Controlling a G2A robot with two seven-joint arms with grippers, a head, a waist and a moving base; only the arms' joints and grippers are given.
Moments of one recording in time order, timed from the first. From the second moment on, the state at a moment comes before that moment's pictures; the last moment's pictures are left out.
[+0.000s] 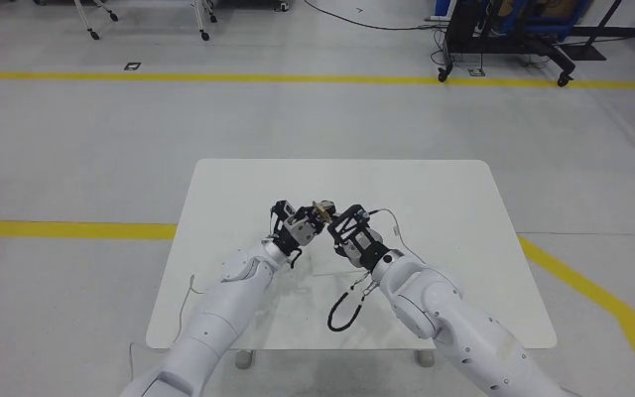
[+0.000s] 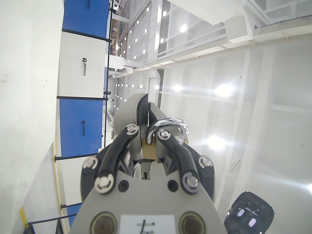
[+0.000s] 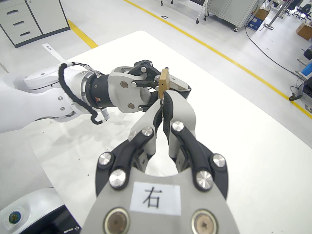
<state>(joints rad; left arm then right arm) 1.00 -1.47 -1.02 -0.83 -0.89 -0.32 -0.89 -1.32 -1.08 0.92 -1.95 -1.22 0.06 0.45</state>
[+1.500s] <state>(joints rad) 1.01 -1.44 -1.09 -0.89 -0.75 -0.11 -0.98 -1.41 -1.09 1.20 -1.80 -0.25 -0.39 0.41</state>
